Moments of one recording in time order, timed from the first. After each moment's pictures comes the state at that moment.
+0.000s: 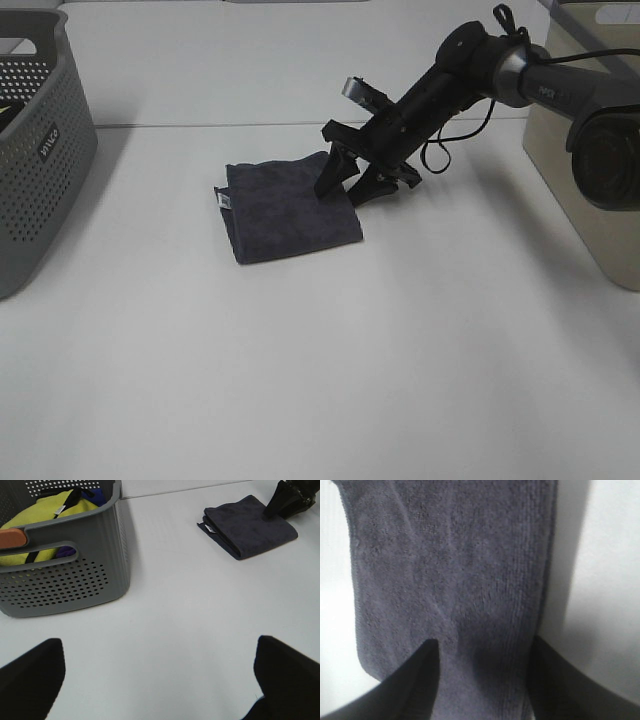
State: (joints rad) left arm -0.06 0.00 -0.50 -0.09 1.05 0.10; right arm 0.26 2.73 -2.36 0.71 1.21 -0.28
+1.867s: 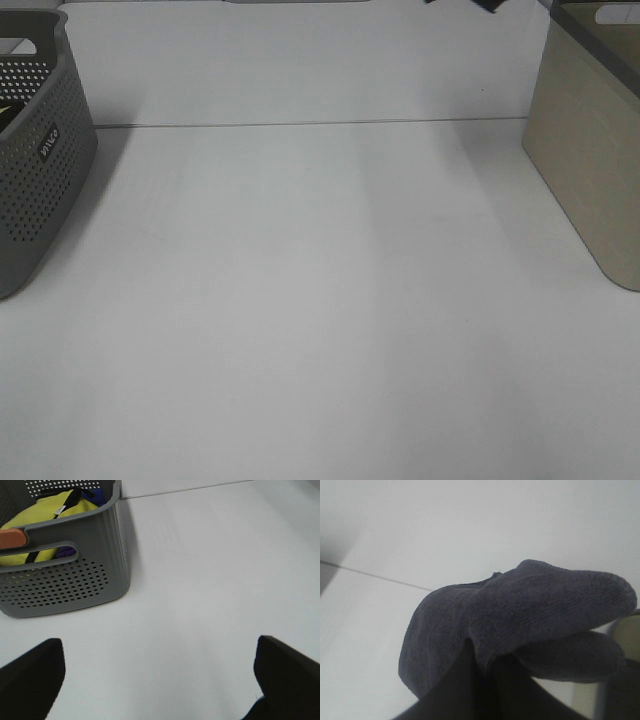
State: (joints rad) left arm -0.06 0.00 -0.50 -0.09 1.05 0.10; right arm 0.12 2.06 -2.51 0.21 1.22 -0.19
